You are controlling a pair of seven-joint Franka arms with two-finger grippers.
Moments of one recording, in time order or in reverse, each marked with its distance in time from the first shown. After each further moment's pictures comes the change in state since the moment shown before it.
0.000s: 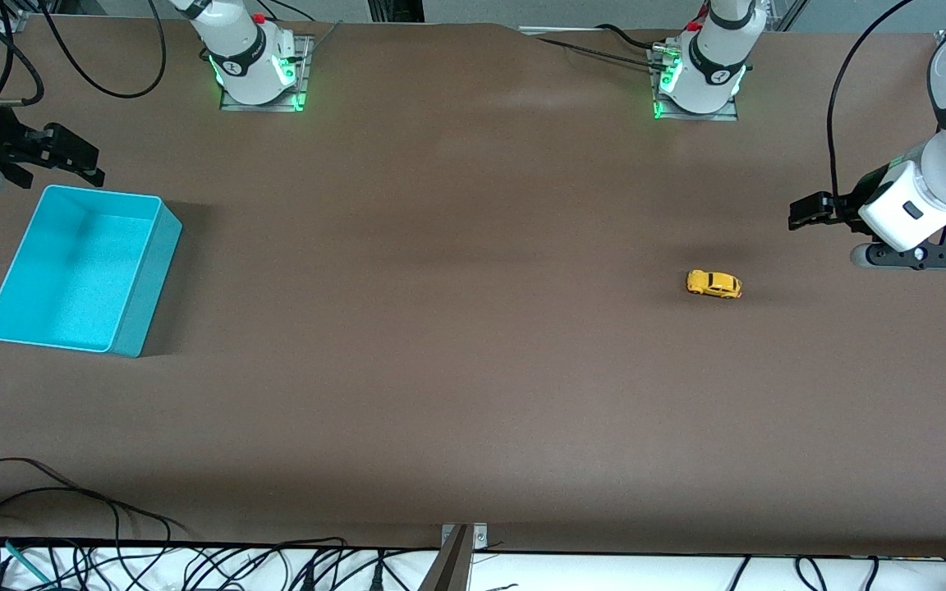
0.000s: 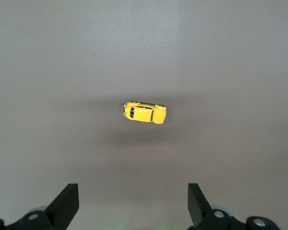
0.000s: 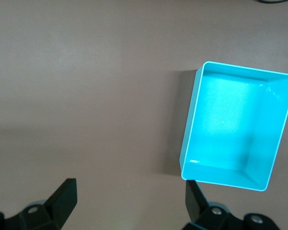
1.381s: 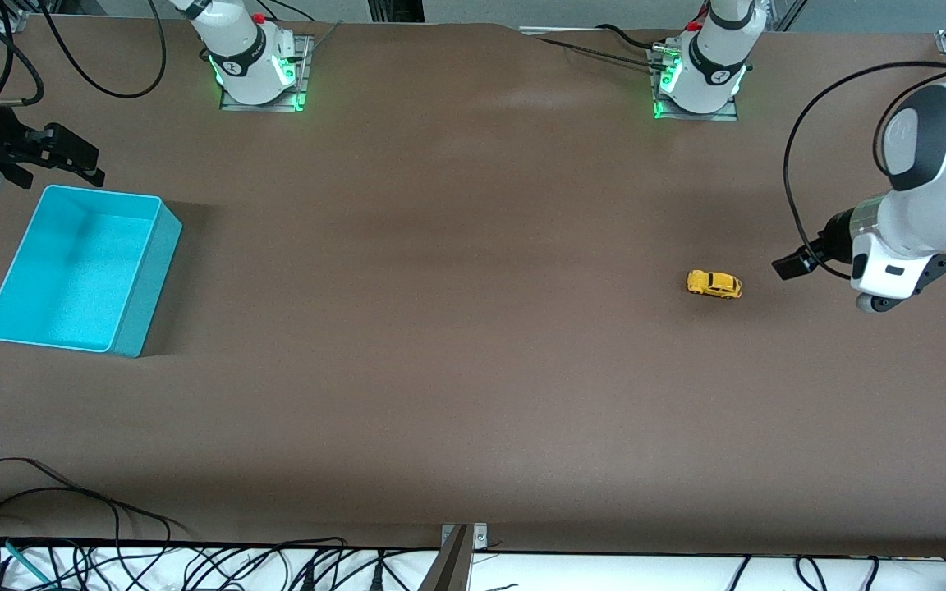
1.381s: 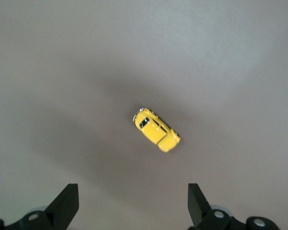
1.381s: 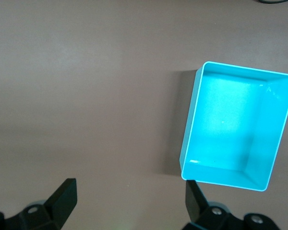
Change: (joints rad) left arm 0.023 0.100 0.003 -0.133 0.000 0.208 -0.662; right arm 0.000 0.000 0.000 0.001 0.000 0.000 0.000
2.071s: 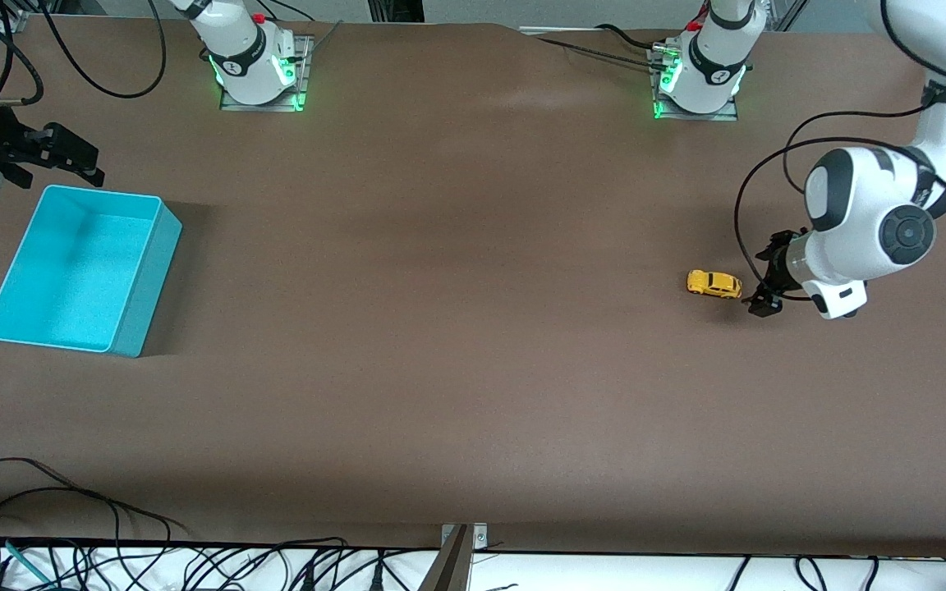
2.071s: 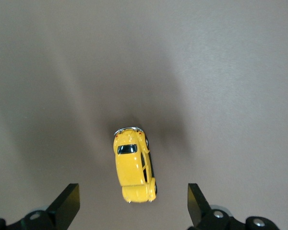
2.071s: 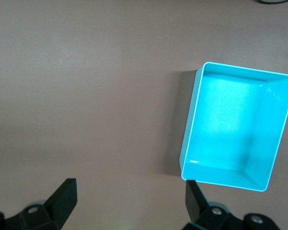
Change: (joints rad) left arm -0.004 0.136 -0.011 -0.210 -0.025 0.386 -0.587; right arm 0.000 0.000 0.000 0.001 0.000 0.000 0.000
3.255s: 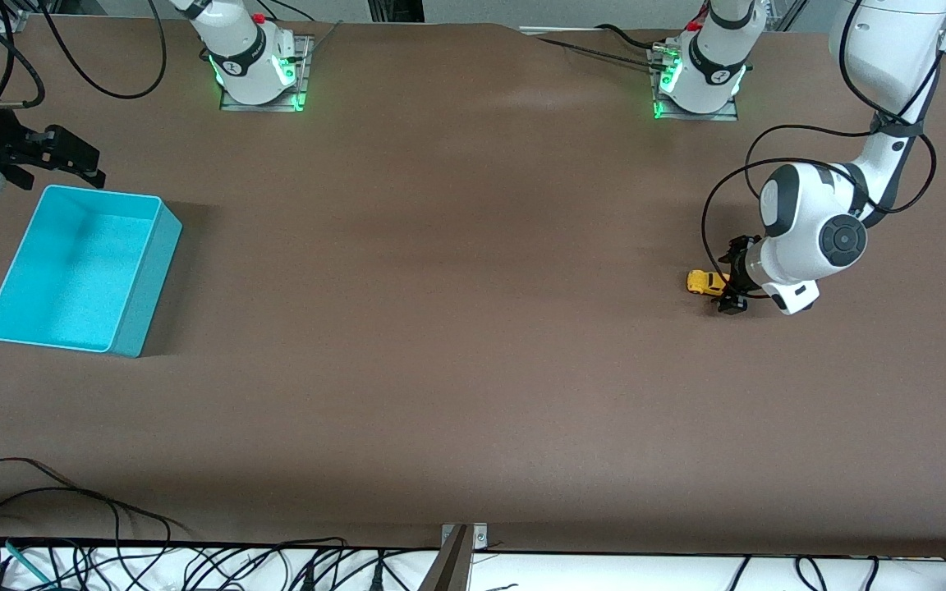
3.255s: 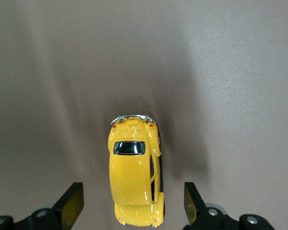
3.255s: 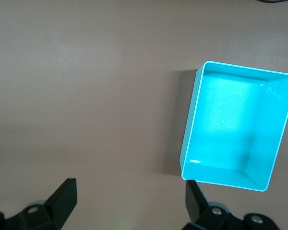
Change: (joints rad) left arm 0.003 0.071 -0.035 -0.114 -0.037 0.188 -0.078; right arm 0.000 0.005 0.000 0.000 0.000 0.000 0.000
